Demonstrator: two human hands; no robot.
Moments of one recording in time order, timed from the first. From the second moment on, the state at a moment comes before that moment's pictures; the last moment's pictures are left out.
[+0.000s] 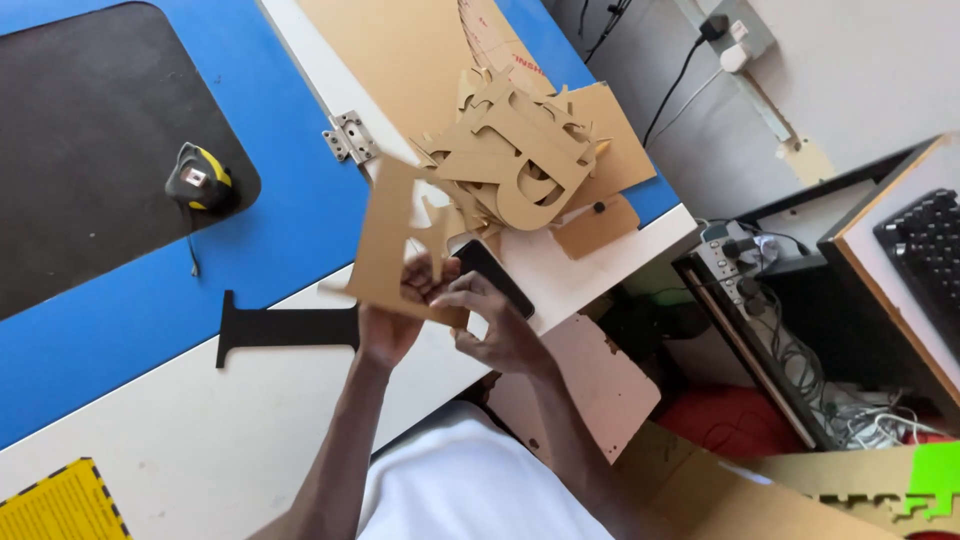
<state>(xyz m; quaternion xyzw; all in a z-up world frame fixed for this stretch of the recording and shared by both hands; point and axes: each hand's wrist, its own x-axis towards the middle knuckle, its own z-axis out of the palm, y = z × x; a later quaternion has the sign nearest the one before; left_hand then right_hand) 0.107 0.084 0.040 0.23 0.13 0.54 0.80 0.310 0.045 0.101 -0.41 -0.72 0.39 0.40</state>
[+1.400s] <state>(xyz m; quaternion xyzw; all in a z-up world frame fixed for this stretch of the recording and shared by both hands) -0.013 0.044 0.030 0.30 0.06 0.58 0.76 0.191 -0.030 0.053 -0.62 -0.43 0.44 0.49</state>
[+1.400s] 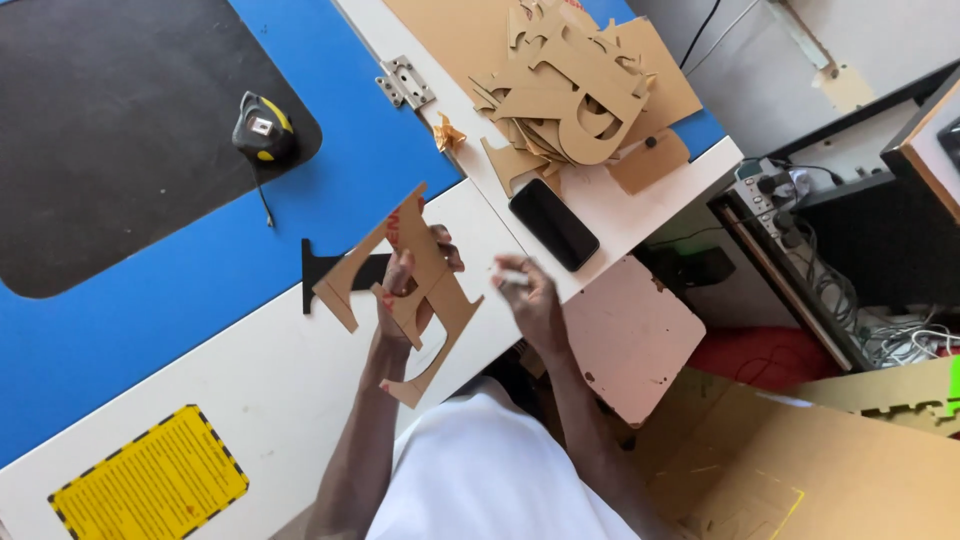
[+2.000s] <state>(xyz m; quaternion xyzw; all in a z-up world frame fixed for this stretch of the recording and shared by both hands) 0.003 0.004 0.084 0.53 0.03 0.48 0.70 0.168 -0.005 0.170 -0.38 -0.65 0.09 0.66</state>
